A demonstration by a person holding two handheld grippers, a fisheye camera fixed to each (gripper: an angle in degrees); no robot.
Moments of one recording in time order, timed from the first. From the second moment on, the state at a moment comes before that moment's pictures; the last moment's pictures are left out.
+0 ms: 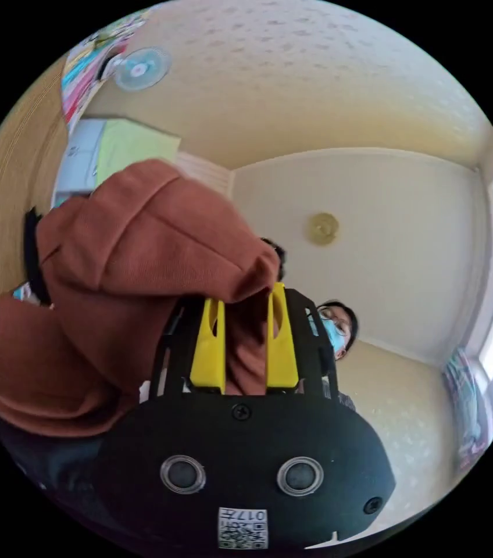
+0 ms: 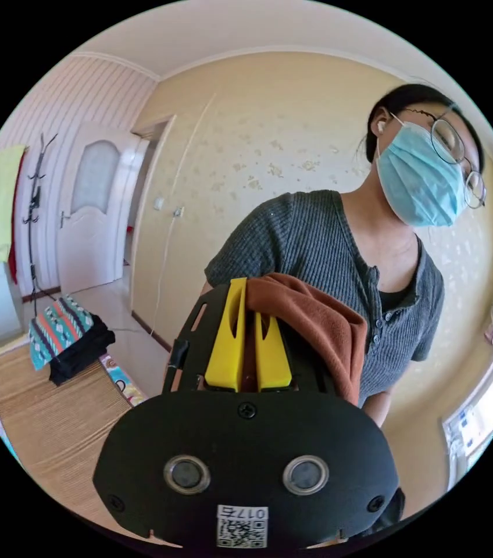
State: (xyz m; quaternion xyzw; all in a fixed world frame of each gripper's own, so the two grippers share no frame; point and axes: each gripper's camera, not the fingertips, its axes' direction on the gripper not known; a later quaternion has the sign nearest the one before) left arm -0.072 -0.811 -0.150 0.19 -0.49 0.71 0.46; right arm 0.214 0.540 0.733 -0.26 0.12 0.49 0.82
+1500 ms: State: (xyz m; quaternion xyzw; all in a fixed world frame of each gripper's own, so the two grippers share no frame) left arm -0.081 -0.979 -0.225 0.31 -0.76 0.58 -0.05; right arm -0.067 0.378 0.728 -0.19 0.65 0.47 0.56
